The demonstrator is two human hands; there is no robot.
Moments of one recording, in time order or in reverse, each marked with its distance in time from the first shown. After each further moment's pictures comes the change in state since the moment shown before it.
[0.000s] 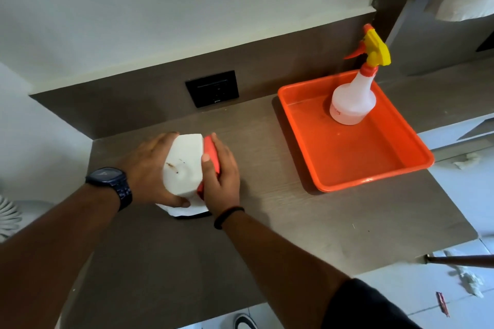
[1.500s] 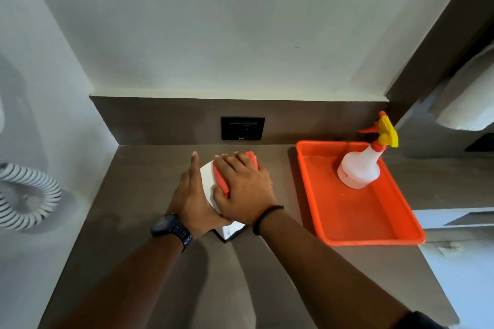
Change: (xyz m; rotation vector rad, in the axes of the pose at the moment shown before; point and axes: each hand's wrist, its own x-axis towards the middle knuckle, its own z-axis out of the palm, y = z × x) left_hand -0.016 0.049 0.042 -0.580 0.457 -0.246; right_hand 0.039 -0.075 -0.030 -1.105 -0.464 -0.566
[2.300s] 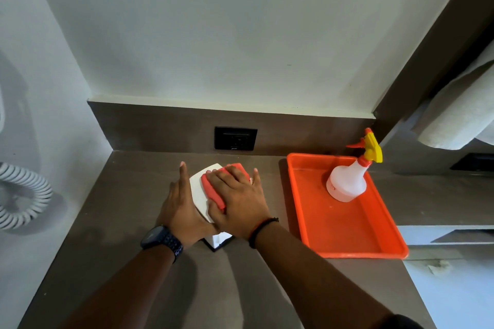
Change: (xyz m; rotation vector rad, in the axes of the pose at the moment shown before) left_hand -0.007 0.001 0.010 -0.066 0.106 -0.071; right_hand -0.013 0.012 -0.002 0.039 -0.042 -0.101
